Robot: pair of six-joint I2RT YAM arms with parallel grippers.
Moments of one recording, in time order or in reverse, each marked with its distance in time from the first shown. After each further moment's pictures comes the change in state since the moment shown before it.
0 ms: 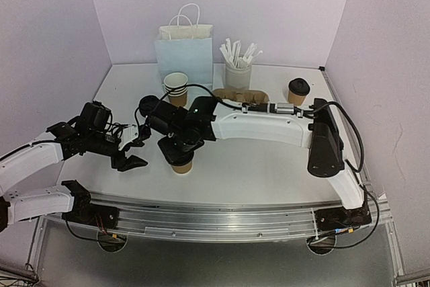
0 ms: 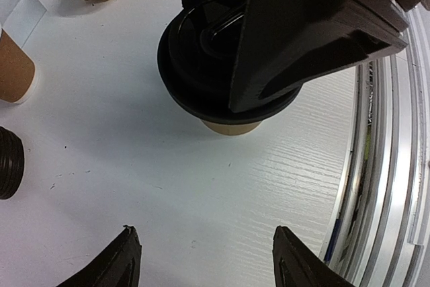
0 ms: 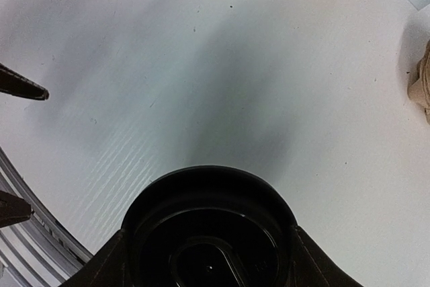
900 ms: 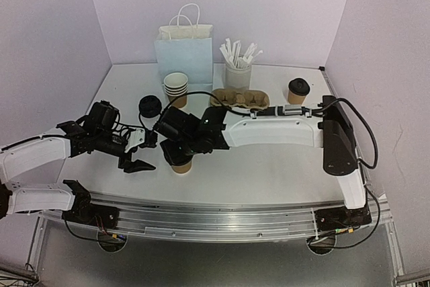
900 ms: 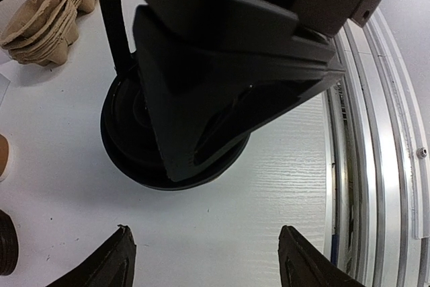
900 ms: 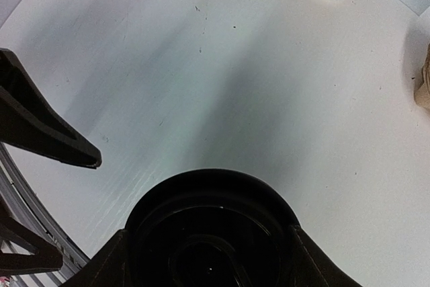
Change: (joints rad) left arm -0.029 0.120 -0.009 0.135 0.165 0.160; right arm 0.008 -0.084 -0.285 0.274 0.025 0.033
